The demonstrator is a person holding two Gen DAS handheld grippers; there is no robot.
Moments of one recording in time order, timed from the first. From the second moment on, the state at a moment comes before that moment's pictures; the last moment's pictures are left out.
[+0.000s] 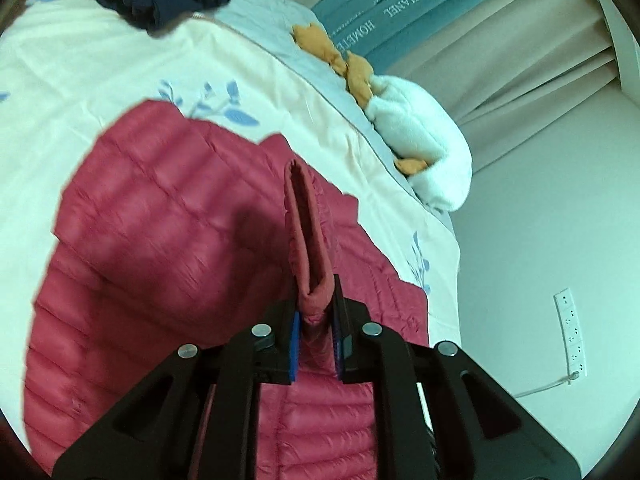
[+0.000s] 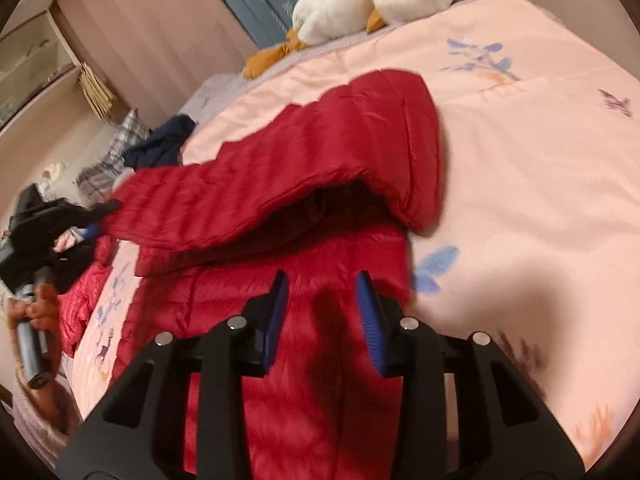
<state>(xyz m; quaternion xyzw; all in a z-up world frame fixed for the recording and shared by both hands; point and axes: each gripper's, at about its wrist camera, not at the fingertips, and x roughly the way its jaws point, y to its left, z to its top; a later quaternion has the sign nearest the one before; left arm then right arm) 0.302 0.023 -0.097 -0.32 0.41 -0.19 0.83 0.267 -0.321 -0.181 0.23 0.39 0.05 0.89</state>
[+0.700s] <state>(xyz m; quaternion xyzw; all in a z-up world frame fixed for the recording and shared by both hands) 0.320 0.081 -0.169 -0.25 0.48 -0.06 0.84 0.305 -0.332 -0.204 0.17 0.44 -0.04 0.88</state>
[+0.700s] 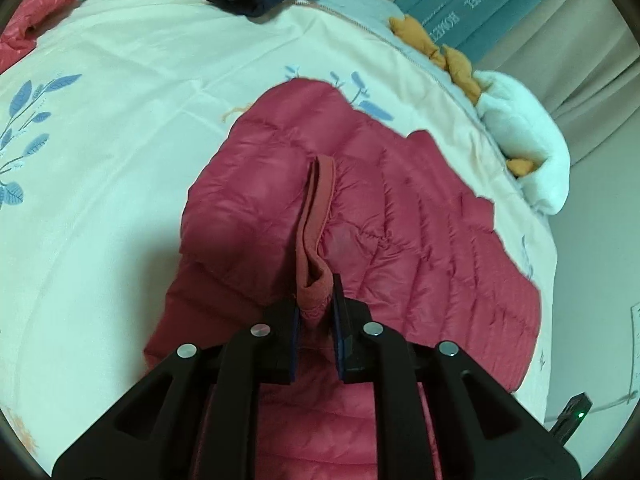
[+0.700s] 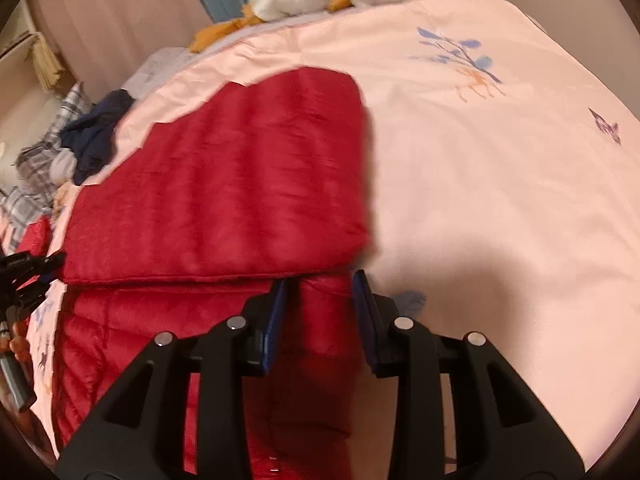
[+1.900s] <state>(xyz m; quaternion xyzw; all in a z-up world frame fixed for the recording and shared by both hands) 0.335 -0.019 -0.172 0.03 0.46 -0.10 0.88 0.399 -0.299 -0.201 0.10 0.43 -0.06 0.89</state>
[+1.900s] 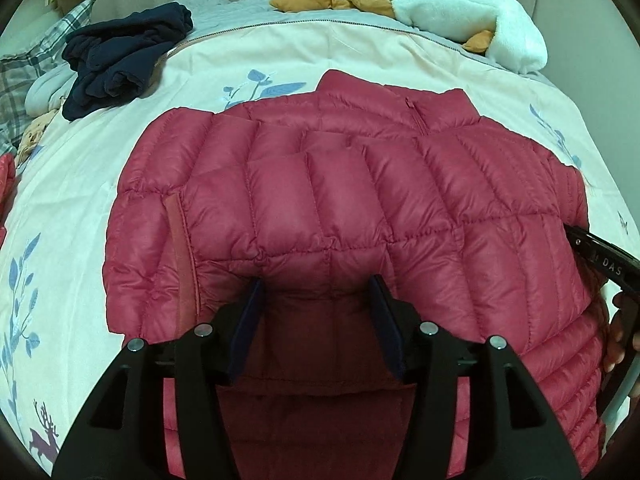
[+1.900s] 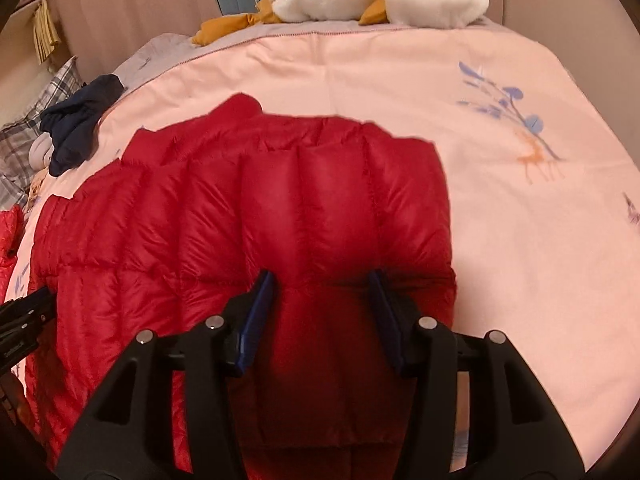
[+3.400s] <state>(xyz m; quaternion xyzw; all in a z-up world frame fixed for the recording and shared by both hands) 0.334 -0.023 -0.176 0.04 0.46 -0.09 0.88 0.383 -0.207 -0.191 -0.01 0.42 0.00 0.91</state>
